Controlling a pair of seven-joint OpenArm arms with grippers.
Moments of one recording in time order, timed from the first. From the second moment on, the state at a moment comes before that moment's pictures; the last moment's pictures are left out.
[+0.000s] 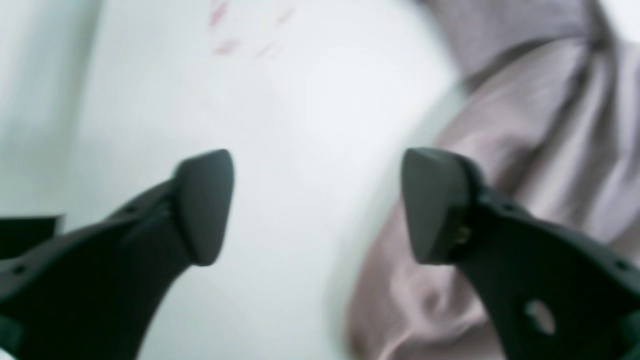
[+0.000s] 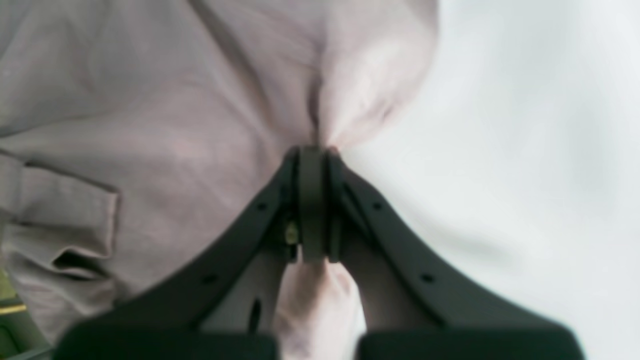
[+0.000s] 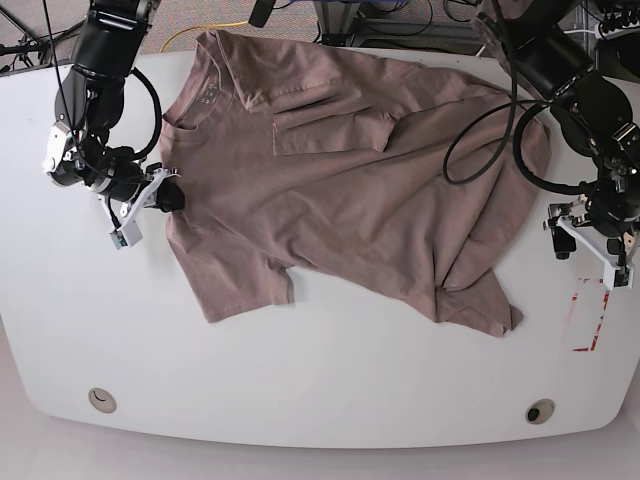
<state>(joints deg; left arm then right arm) -12.4 -8.6 -38.0 105.1 -8.6 -33.0 72.3 2.8 17.8 22.6 79.6 40.6 40.1 -65.9</state>
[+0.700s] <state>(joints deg) -22.2 -2.4 -45.1 67.8 -4.9 -27.9 46.2 1.8 17.6 22.8 80.3 40.6 40.5 -65.9</state>
